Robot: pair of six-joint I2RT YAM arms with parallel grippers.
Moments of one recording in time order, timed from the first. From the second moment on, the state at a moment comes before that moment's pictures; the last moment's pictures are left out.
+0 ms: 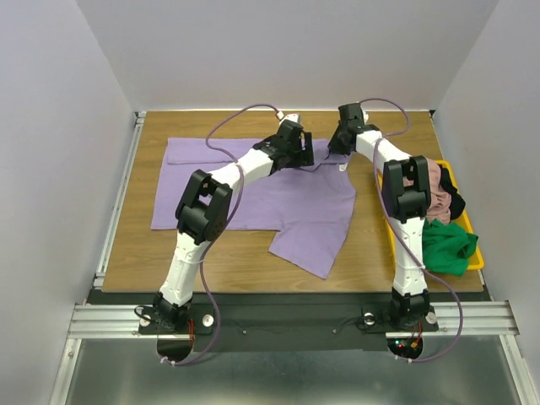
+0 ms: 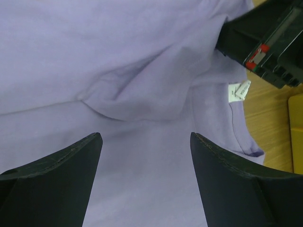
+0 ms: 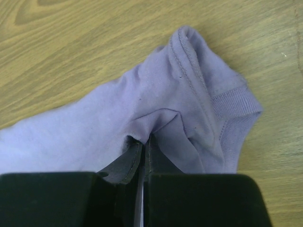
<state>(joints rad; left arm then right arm) -0.63 2.22 1.82 -0.26 -0.09 -0.55 0.20 2.35 1.93 -0.42 0.12 0.64</state>
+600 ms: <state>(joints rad) -0.65 2.42 1.99 -0.25 -0.04 -0.65 0.19 2.31 1.80 -0.30 0.07 0.67</state>
